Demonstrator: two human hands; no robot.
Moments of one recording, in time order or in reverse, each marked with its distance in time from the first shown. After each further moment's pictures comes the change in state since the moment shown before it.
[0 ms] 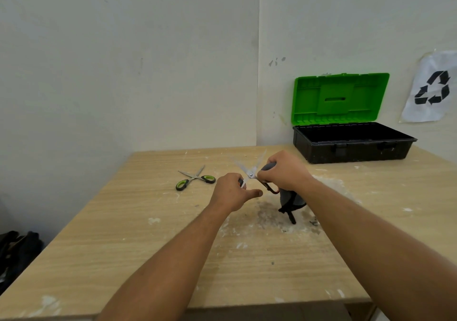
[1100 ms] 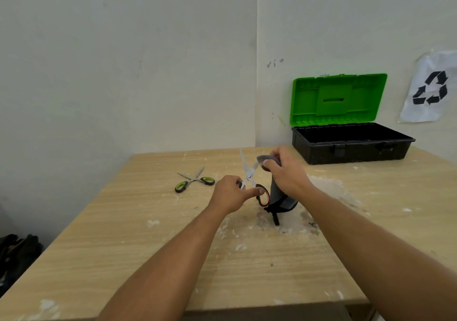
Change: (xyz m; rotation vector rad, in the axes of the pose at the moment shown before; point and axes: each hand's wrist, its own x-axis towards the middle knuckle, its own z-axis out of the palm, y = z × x) left_hand -0.003 -0.001 -0.001 -0.150 -0.021 0.021; right_hand -0.006 0.012 0.009 0.280 0.154 -0.102
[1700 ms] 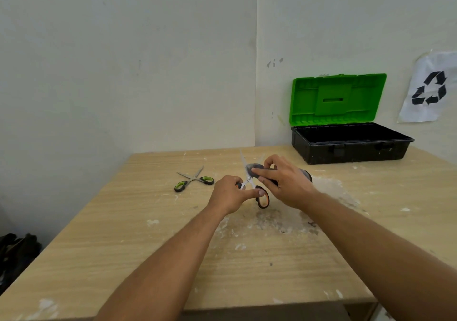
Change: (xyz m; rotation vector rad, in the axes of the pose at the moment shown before) left_hand -0.002 -0.003 0.000 -0.022 -0.017 0.032; right_hand -0.013 0.024 -0.008 -0.481 -0.058 -0.619
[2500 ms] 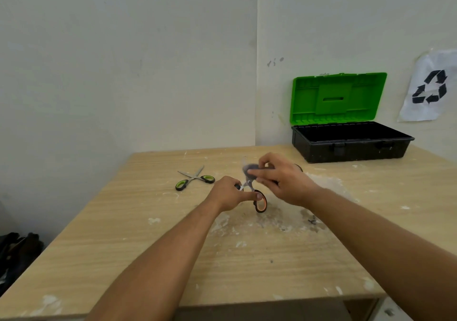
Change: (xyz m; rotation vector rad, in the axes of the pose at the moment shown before) left_hand 0.001 -0.002 -0.010 0.011 -0.180 -0.088; right_hand 0.003 -0.005 -0.012 0.097 -0.023 -0.164
